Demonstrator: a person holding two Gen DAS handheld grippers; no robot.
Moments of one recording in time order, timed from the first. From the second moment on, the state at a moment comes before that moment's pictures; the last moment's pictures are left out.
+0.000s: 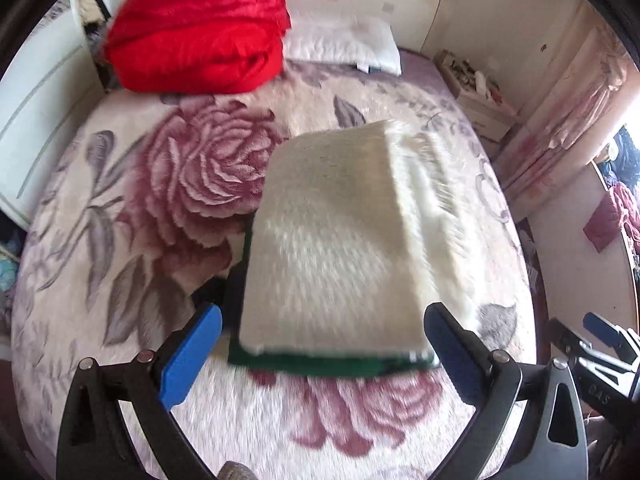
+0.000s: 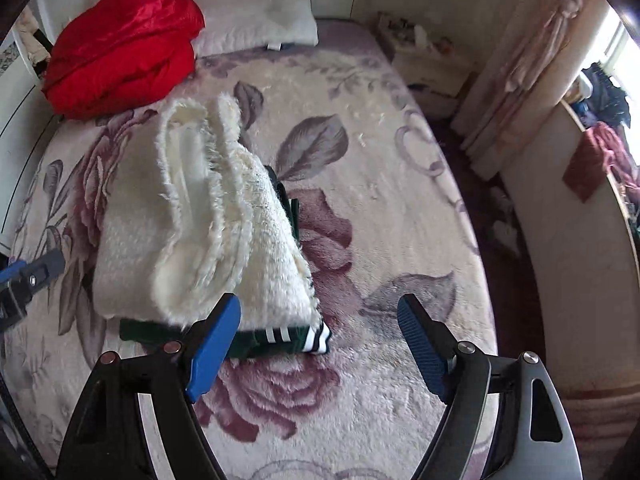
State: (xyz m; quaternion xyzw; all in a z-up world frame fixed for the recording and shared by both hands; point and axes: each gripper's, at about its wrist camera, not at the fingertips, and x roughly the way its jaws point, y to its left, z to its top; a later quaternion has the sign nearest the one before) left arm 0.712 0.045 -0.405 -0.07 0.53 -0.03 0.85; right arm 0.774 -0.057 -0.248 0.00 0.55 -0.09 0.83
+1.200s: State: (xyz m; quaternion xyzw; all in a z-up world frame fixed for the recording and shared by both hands) left arm 0.349 0.003 -0.094 -0.05 0.32 0.05 0.94; right arm 0.335 -0.028 0.173 -0.03 0.31 -0.07 0.95
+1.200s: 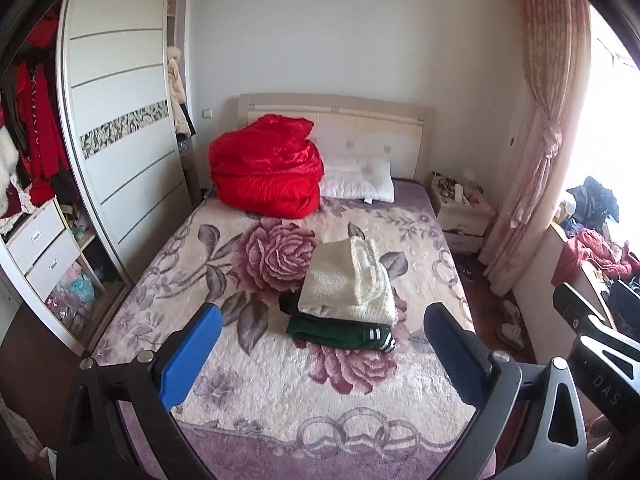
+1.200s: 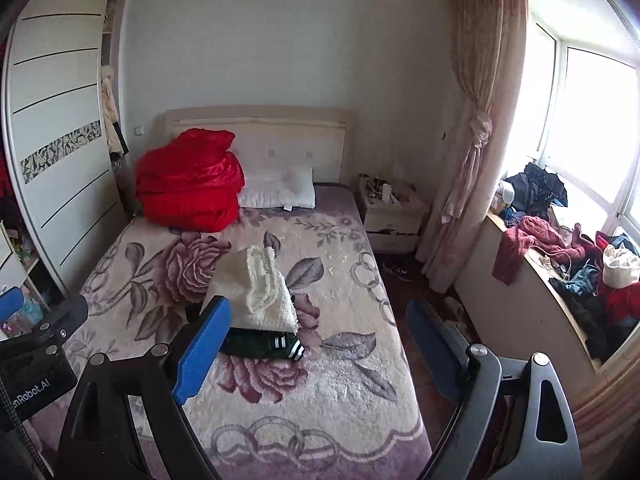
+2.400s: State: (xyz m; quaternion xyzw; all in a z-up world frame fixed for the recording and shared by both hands) left arm 0.334 -0.008 -0.064 -0.03 0.34 0.08 0.94; right arm 0.329 -0.045 0.212 -0.01 0.31 -0.03 0.95
